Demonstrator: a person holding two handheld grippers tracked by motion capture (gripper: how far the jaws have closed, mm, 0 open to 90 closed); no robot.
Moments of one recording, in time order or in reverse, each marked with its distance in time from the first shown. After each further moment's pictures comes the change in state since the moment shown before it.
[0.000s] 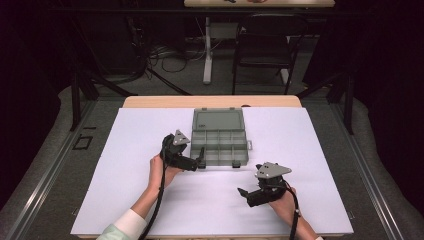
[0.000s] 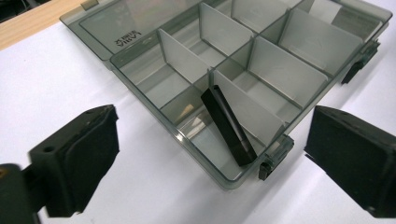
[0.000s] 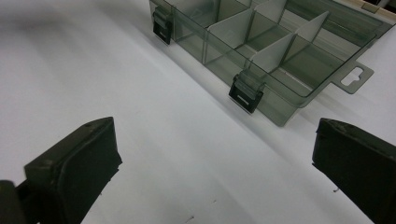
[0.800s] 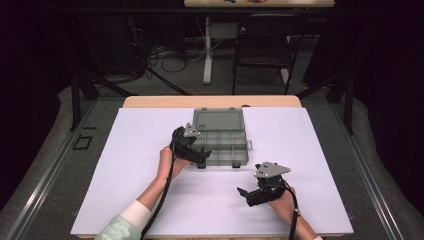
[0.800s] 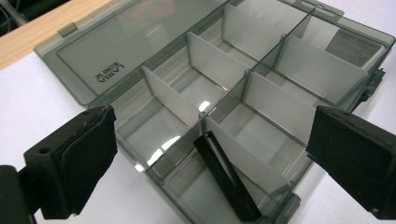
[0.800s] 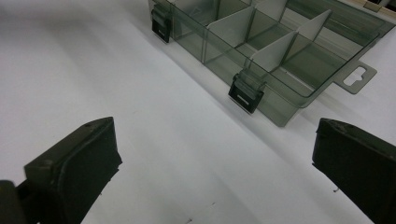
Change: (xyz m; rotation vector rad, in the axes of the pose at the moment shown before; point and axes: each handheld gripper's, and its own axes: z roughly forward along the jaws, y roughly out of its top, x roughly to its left) left arm 0.001 0.027 0.028 -0.008 -0.036 0.034; right arm -0.001 -0.001 0.004 0.004 0.002 -0.001
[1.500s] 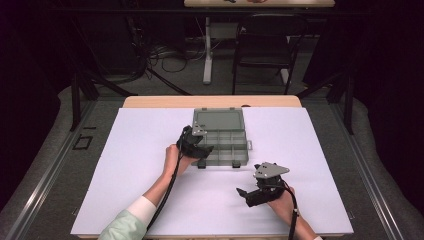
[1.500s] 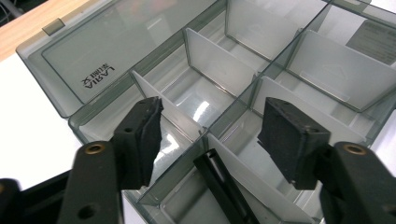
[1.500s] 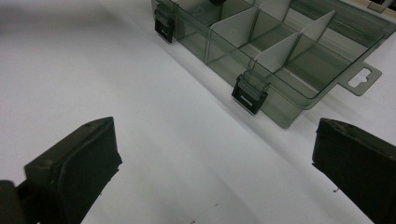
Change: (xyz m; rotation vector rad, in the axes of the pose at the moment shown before) left arm -0.001 0.004 0.022 0.041 0.017 0.015; right arm 0.001 0.000 0.001 0.001 0.005 -0.007
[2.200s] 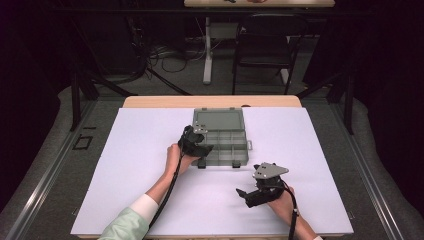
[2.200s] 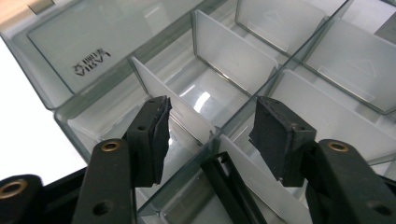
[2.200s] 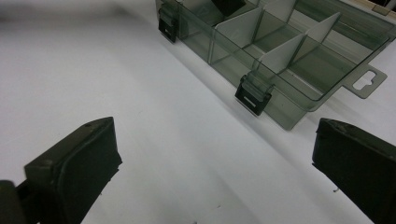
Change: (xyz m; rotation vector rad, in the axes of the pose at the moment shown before) left arm 0.006 -0.002 0.015 0.039 -0.019 -0.038; right arm 0.001 0.000 0.001 -0.003 0.008 -0.014
